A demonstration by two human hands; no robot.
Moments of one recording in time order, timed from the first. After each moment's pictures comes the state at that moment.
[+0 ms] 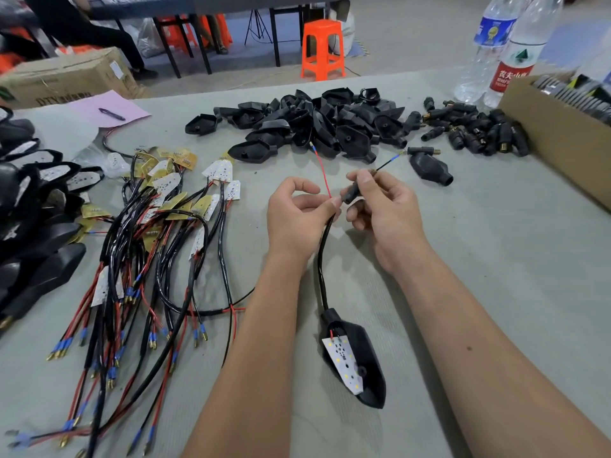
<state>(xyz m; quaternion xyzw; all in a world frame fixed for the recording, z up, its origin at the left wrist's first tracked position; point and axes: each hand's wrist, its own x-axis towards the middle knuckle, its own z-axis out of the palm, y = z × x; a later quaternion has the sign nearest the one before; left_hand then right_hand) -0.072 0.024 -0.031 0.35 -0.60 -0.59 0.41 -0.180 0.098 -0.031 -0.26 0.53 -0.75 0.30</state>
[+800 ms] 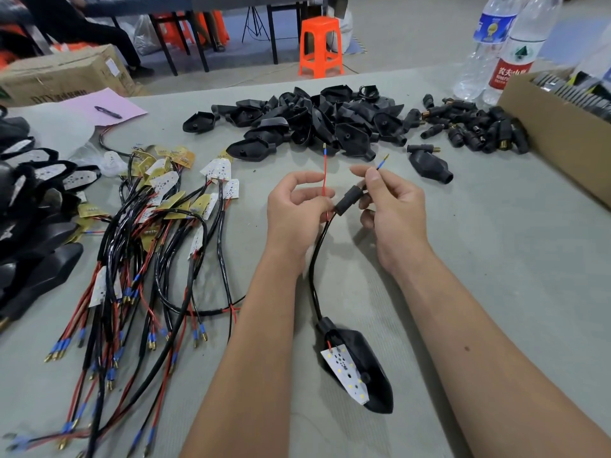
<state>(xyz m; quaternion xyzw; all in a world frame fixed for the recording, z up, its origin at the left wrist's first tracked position) -0.070 0.022 -0.023 0.35 -0.57 -0.63 0.38 -0.179 0.098 -0.032 -0.24 0.57 -0.75 0.23</state>
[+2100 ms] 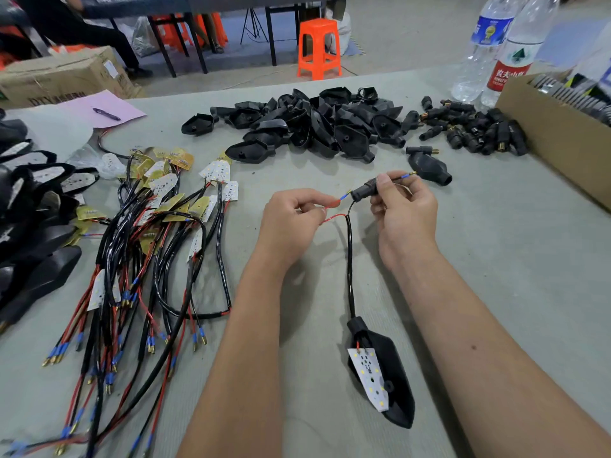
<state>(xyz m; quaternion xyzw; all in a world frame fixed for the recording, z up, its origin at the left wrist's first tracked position) -0.059 0.008 -0.028 0.32 -0.74 -0.50 0.31 -0.190 0.094 -0.036 -0.11 0.53 -0.82 0.21</state>
